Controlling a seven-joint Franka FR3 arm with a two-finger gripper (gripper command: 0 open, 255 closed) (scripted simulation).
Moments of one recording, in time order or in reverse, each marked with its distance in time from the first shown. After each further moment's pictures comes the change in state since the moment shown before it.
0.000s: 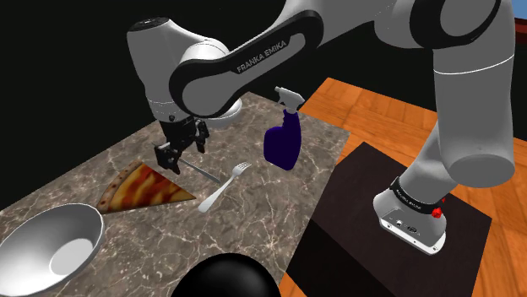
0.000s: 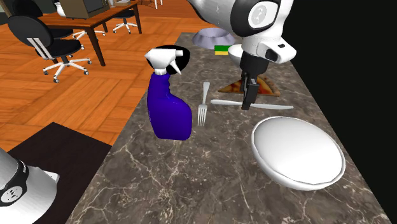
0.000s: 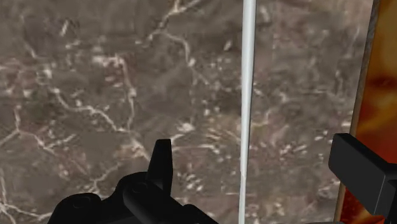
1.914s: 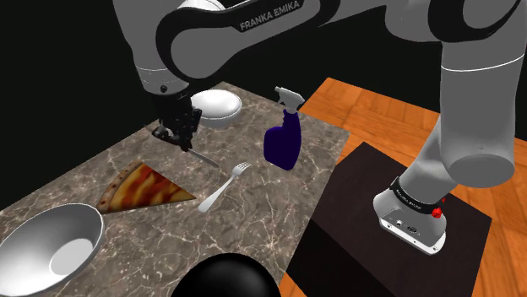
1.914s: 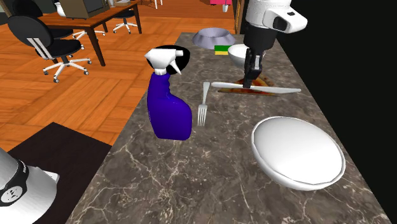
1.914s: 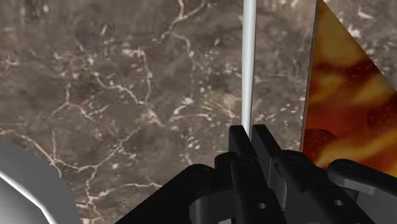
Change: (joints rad) arm -0.006 -0.063 0.022 0.078 0.035 -0.134 -0.018
